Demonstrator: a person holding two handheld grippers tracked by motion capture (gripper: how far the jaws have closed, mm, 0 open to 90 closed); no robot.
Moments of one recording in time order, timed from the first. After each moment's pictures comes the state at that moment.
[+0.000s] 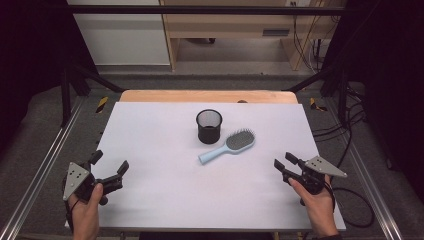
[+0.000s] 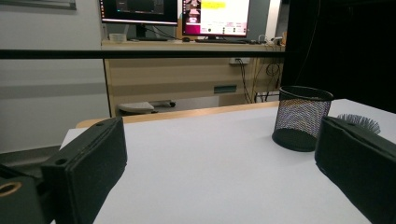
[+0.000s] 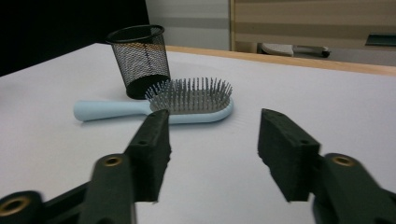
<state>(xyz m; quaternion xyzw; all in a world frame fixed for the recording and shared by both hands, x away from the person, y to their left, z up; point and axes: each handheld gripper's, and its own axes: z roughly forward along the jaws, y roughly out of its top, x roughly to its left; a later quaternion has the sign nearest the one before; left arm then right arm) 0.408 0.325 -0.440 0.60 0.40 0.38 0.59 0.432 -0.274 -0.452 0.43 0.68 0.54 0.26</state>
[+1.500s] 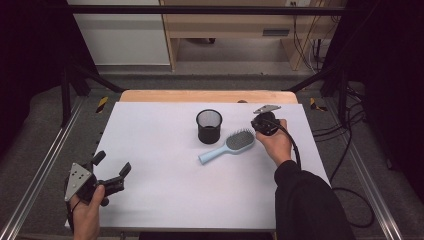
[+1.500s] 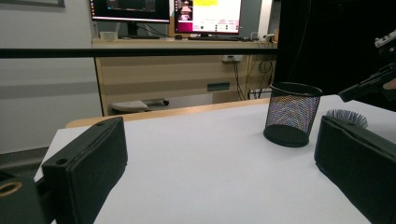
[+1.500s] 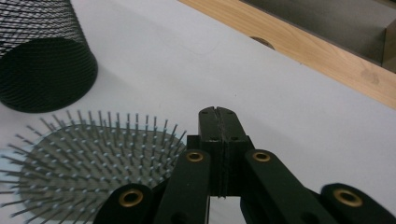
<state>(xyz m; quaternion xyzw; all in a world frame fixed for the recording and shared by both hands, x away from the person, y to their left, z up) 0.407 0.321 -0.441 0.61 0.39 0.37 0.59 0.609 -0.188 -0.431 0.43 0.80 0.33 0.26</state>
